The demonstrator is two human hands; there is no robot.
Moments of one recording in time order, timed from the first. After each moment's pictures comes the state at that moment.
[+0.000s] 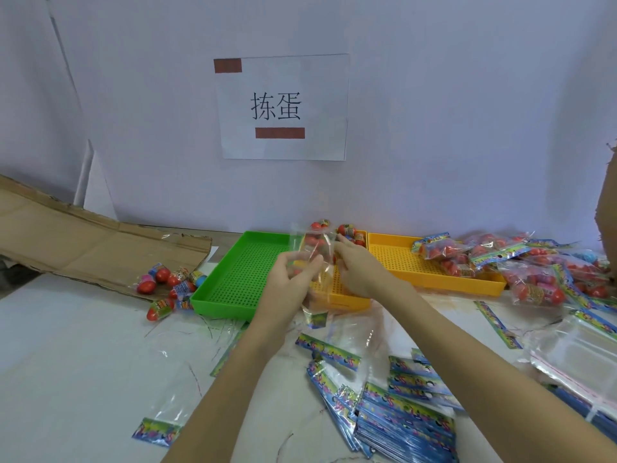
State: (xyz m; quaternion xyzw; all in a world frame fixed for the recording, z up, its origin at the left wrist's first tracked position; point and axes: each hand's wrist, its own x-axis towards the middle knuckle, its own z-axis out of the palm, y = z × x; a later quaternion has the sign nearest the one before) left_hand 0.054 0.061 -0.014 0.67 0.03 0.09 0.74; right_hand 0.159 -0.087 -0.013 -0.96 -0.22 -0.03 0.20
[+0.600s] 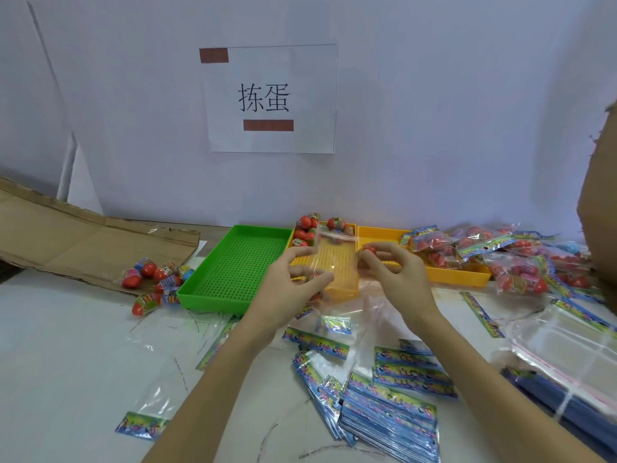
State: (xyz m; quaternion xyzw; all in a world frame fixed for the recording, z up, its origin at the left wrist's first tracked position) left_hand 0.048 0.051 -0.014 0.72 -0.05 0.06 0.69; right_hand 0.099 -0.151 -0.026 -0.73 -0.10 -0.14 0.66
